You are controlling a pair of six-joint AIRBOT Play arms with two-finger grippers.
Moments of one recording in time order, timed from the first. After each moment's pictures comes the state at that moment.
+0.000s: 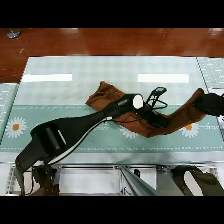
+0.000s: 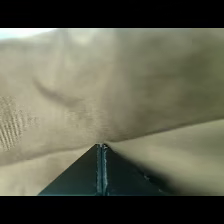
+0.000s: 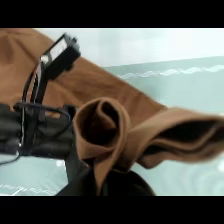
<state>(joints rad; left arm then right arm) -0.93 -2.00 1.76 0.74 -0.90 -1.44 -0.20 -0.70 1.05 -1.15 1.48 1.56</state>
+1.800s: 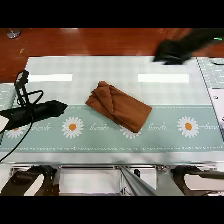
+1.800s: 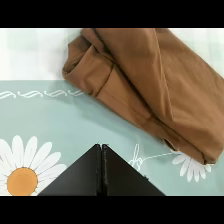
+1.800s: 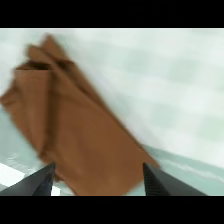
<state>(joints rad) -0.10 -0.66 0.61 1.01 -0.88 -1.49 0.02 -1.43 1.77 -1.17 1.54 1.57</state>
